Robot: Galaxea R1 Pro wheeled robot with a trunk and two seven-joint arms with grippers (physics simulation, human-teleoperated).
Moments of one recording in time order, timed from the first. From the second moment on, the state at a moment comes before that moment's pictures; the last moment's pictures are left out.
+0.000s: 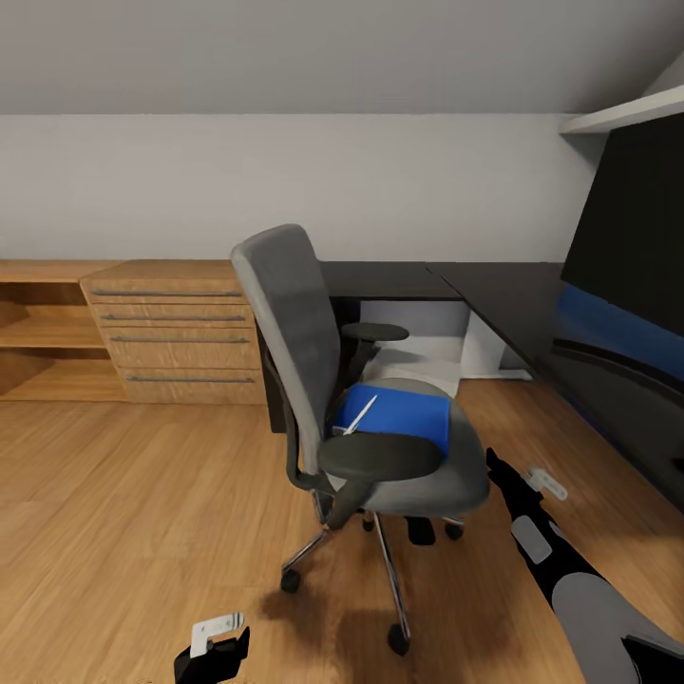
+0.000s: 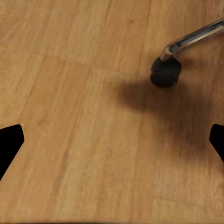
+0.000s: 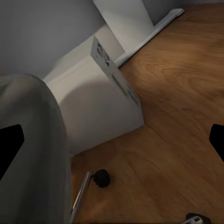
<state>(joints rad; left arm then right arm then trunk) -0.22 -0.06 0.15 -0.60 0.05 -0.07 -0.01 -0.75 -0.12 -0.32 -0.37 -0.53 -0.28 0.18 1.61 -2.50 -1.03</state>
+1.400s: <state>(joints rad) -0.22 -0.06 0.15 -0.60 0.05 -0.07 -0.01 -0.75 -0.11 -0.32 -0.37 -0.53 -0.28 0.18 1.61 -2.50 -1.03</state>
